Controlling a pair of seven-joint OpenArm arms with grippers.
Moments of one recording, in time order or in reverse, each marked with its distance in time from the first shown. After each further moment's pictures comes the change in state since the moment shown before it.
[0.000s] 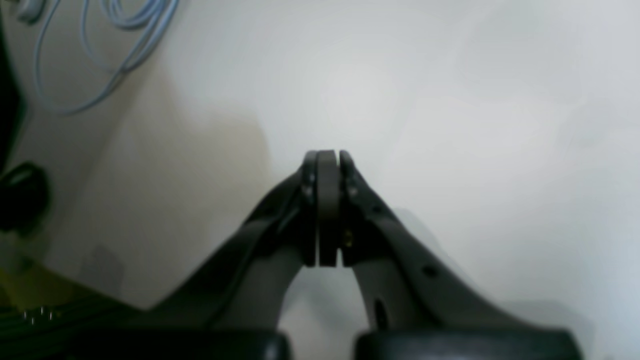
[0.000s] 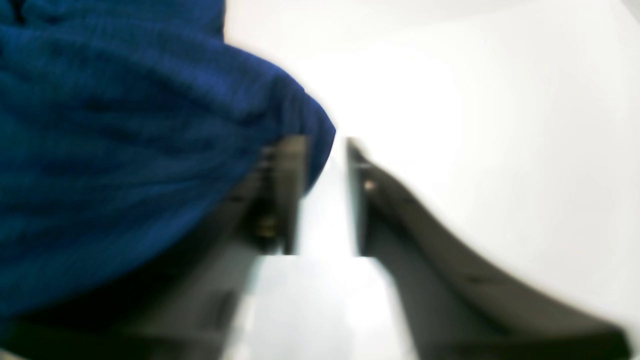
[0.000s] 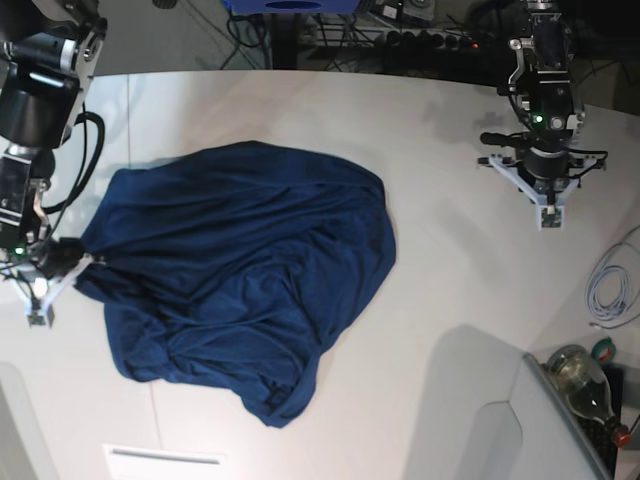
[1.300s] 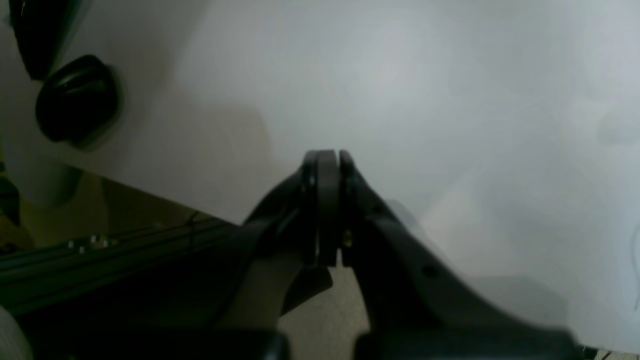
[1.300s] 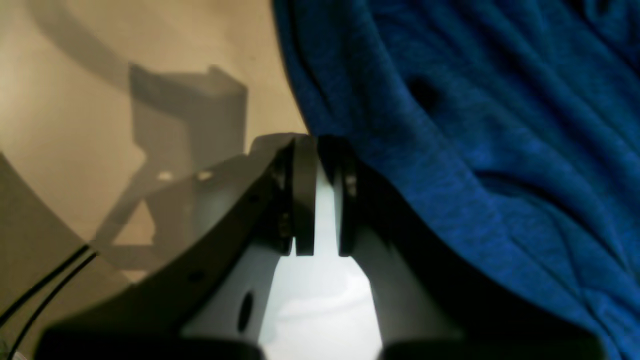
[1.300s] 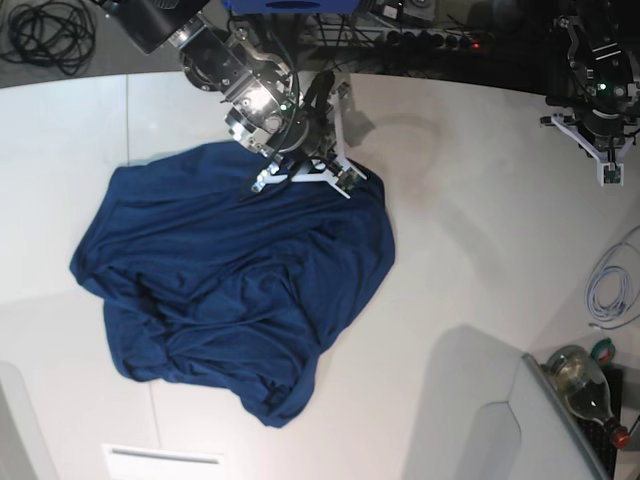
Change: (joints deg) left arm 3.0 -1.5 -18.9 -4.5 0.4 -15.1 -2.3; right arm -14.7 -9.9 -60.1 9.1 0.2 -9.0 1.4
